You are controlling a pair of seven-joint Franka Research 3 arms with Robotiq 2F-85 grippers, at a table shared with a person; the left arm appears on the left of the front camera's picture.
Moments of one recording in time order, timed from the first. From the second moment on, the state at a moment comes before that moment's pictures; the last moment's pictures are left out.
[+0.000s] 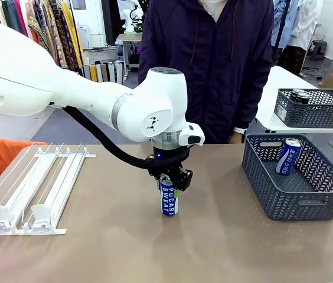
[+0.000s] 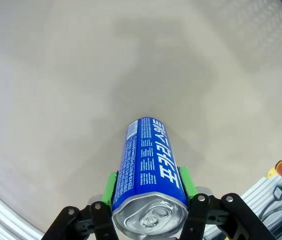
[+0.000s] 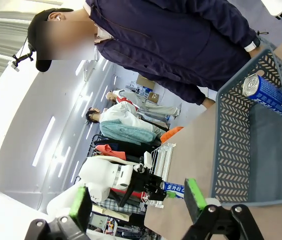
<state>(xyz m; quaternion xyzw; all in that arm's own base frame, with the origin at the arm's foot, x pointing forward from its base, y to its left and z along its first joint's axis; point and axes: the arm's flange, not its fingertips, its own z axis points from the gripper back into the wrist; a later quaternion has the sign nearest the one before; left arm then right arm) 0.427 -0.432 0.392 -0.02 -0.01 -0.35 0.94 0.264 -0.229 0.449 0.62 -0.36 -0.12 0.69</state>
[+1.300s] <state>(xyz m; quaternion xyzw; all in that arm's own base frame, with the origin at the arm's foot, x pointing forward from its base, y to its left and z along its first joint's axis) 0.377 -0.255 0.595 -0.21 -0.11 -0.27 0.93 0.264 -0.229 0.449 0.62 -0.36 -0.12 0.69</state>
